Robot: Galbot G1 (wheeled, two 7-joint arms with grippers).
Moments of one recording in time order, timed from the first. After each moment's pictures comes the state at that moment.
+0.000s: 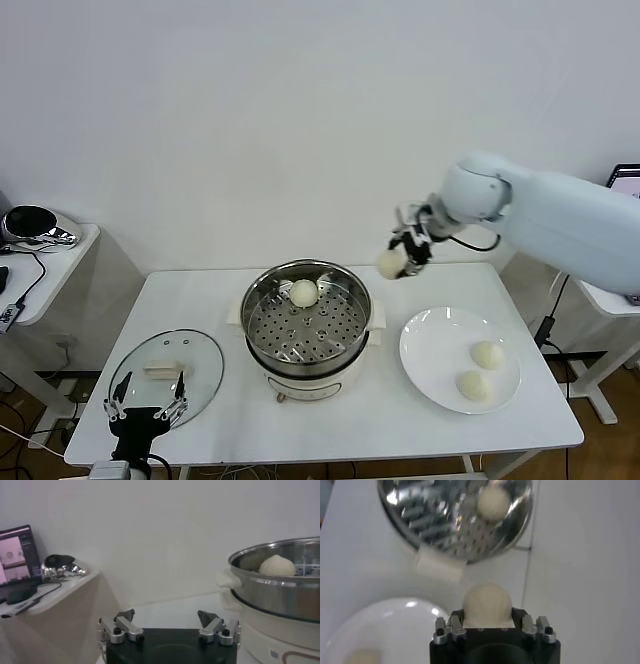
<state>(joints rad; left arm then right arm) 1.79 -1.34 -0.67 -2.22 -0.08 0.17 -0.16 0.67 0.93 -1.23 1.49 0.35 -0.48 -0.96</state>
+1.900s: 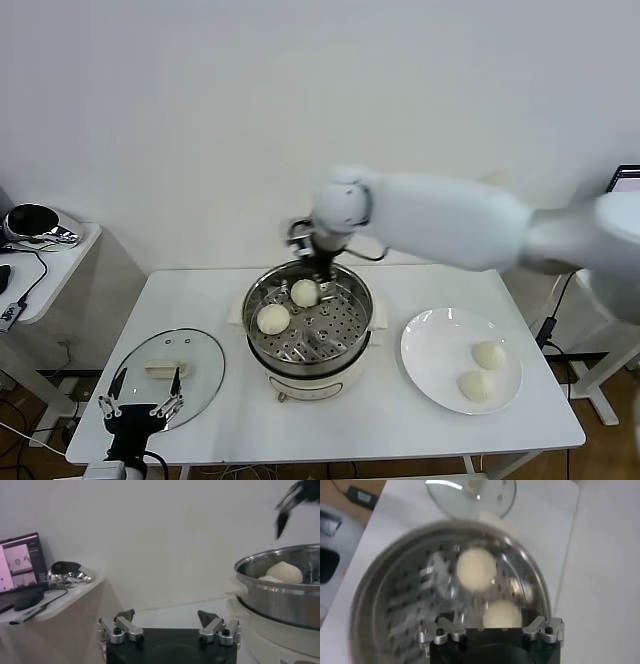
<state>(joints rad) 1.79 -1.32 -0.68 -2.23 -0.08 0.14 -0.16 0.67 1.05 -1.28 1.44 0.34 -0.48 -1.08</state>
